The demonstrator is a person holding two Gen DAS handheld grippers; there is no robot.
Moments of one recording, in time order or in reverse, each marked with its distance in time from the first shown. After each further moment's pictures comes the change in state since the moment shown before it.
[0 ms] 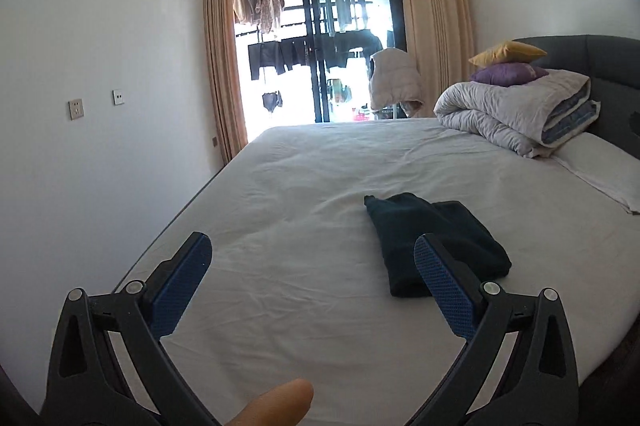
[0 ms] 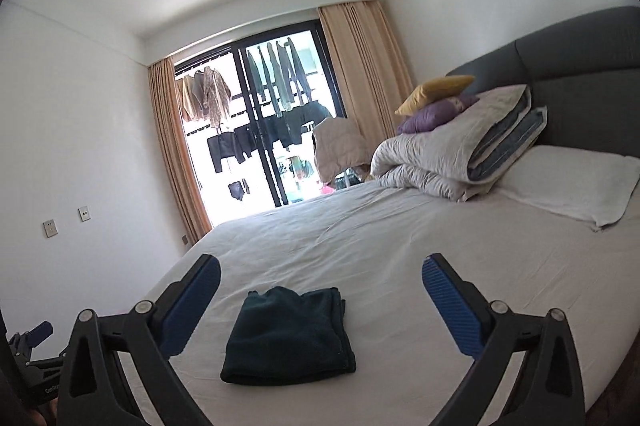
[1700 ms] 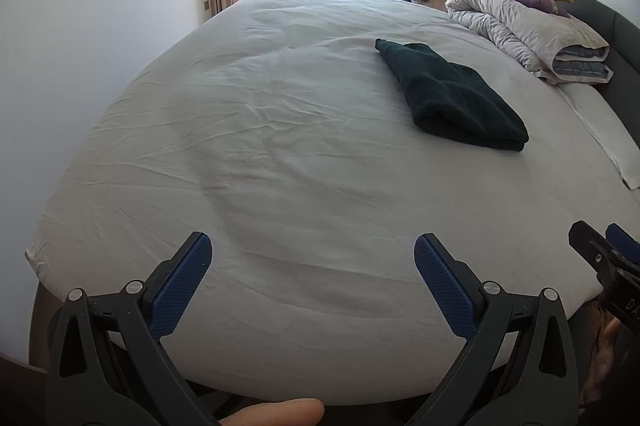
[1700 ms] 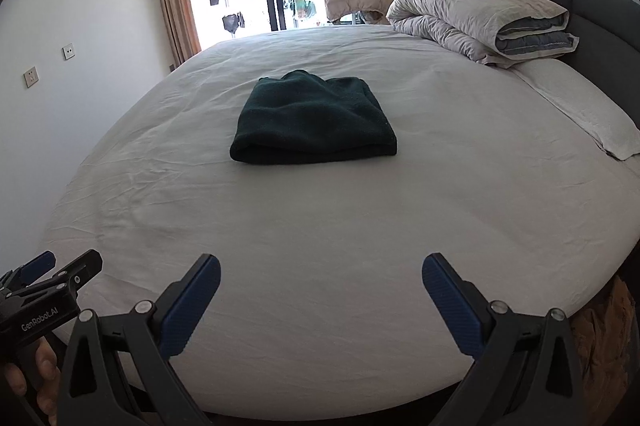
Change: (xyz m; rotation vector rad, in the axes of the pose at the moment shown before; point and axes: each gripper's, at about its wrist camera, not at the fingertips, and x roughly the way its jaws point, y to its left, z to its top) left arm 0.074 0.045 -0.140 -0.113 0.473 -0.065; right arm 0.008 0.077 -0.162 -0.150 0.601 -0.023
